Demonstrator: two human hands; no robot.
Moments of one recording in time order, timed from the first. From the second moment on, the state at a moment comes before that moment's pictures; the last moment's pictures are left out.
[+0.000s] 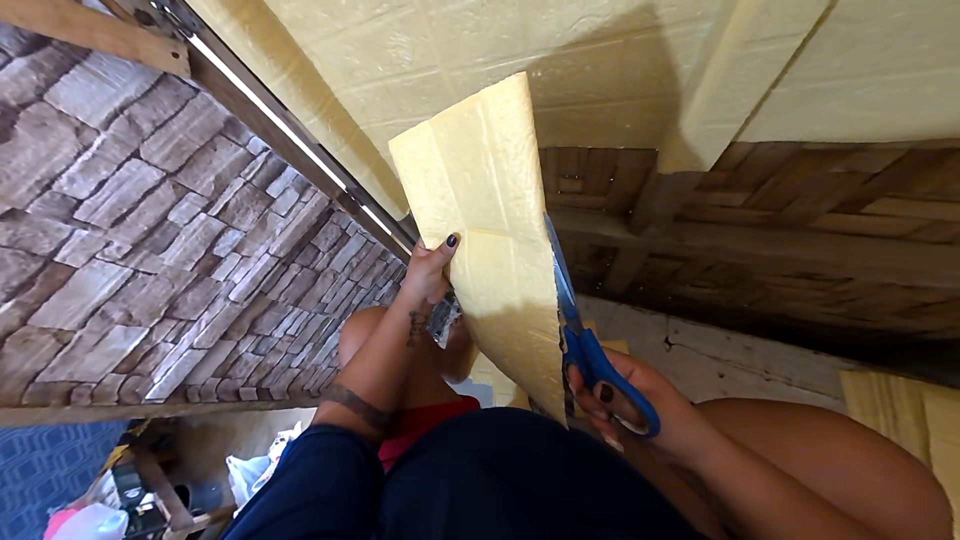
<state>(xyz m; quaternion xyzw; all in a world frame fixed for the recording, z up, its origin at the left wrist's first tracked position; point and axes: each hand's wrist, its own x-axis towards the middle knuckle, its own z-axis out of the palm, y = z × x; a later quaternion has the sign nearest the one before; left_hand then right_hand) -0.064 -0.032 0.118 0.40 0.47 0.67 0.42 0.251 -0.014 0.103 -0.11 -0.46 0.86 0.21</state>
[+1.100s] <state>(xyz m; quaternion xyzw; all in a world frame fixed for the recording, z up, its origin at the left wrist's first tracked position) -0.054 -0.029 0.119 0.41 0.48 0.64 0.43 0.251 -0.013 0.099 -0.05 -0.43 0.87 0.25</state>
